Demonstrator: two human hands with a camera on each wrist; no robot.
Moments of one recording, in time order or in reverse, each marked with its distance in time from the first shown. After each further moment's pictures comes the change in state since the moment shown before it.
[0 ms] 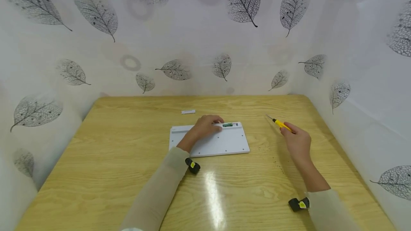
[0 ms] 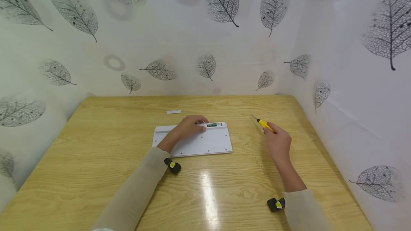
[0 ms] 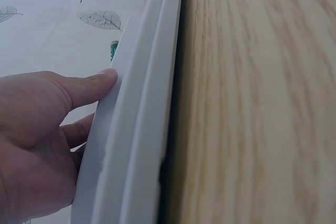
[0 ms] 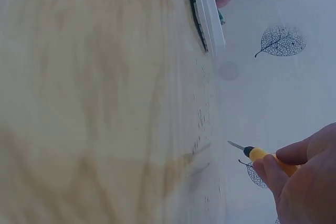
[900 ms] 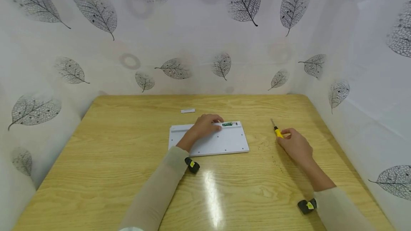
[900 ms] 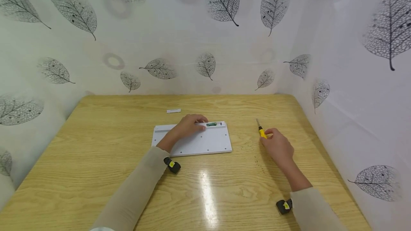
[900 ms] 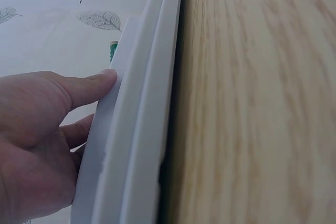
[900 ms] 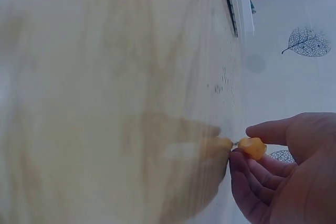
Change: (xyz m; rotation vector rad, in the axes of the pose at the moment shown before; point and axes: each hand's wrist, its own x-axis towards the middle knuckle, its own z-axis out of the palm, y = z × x) left_hand 0.001 0.000 0.003 -0.001 0.016 -0.025; right_hand 0.003 0.011 -0.009 -0.522 -0.241 -0.021
